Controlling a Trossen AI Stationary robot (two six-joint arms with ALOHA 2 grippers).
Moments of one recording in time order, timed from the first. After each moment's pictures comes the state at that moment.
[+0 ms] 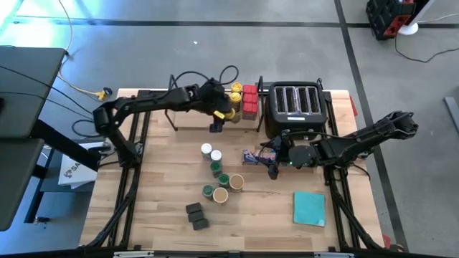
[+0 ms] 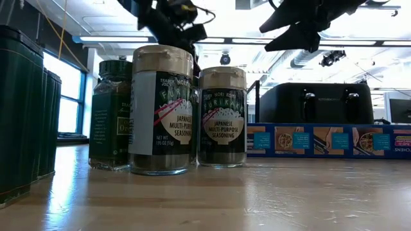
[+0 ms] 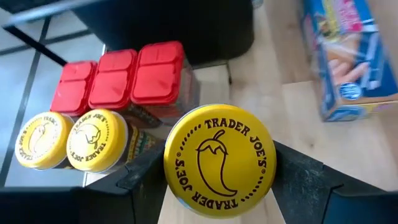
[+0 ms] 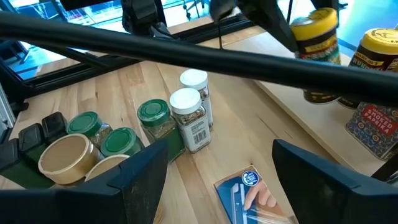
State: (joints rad) left arm 0.40 1.69 1.37 -0.49 0.08 0.51; right arm 0.30 1.18 0.74 -0.06 0.55 0.43
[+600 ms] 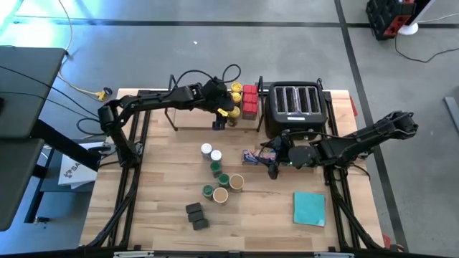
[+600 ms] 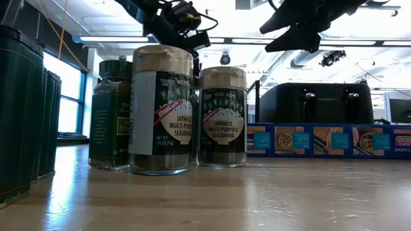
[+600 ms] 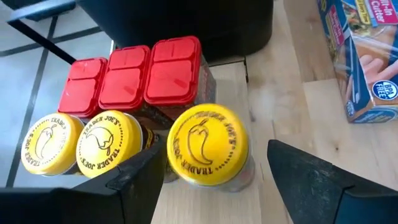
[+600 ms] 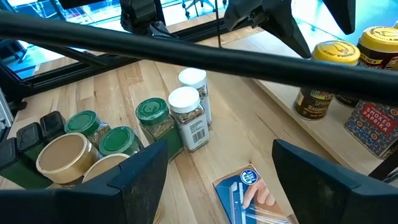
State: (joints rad) left arm 0.42 1.74 1.39 -0.45 0.07 0.53; right arm 0.30 1.18 0.74 -0.07 0.55 0.43
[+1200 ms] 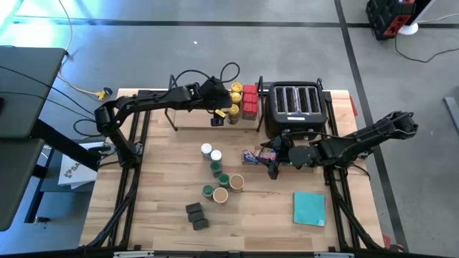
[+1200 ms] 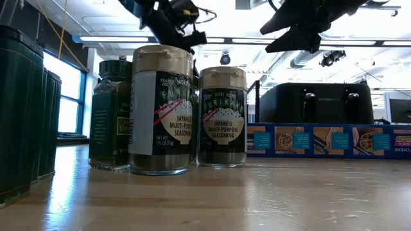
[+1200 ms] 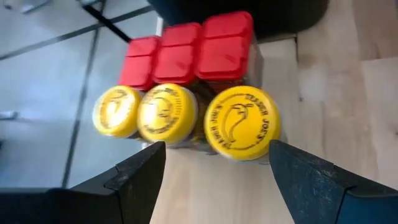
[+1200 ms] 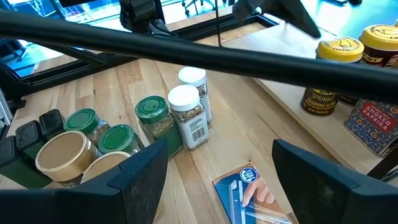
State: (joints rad) left arm 0.39 1.70 1.39 -0.48 -0.15 0.54; right arm 0.30 1.18 0.74 -0.07 0.55 0.43
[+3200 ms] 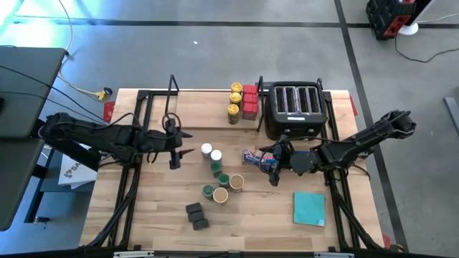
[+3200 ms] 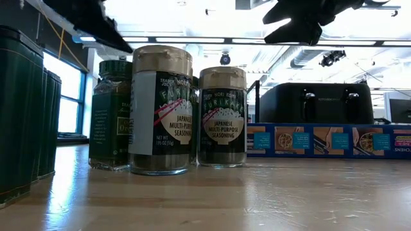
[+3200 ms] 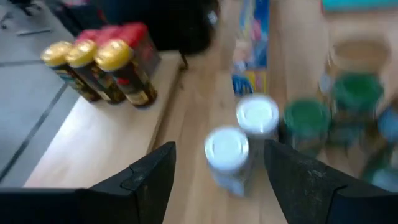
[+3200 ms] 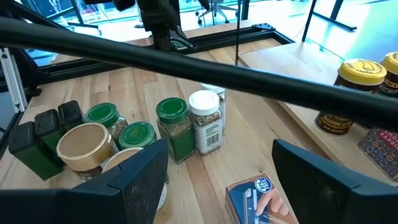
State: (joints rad) left arm -0.16 0.88 0.70 -0.46 -0.42 0.01; right arm 0.37 1.21 0.74 0.00 0.59 0.34
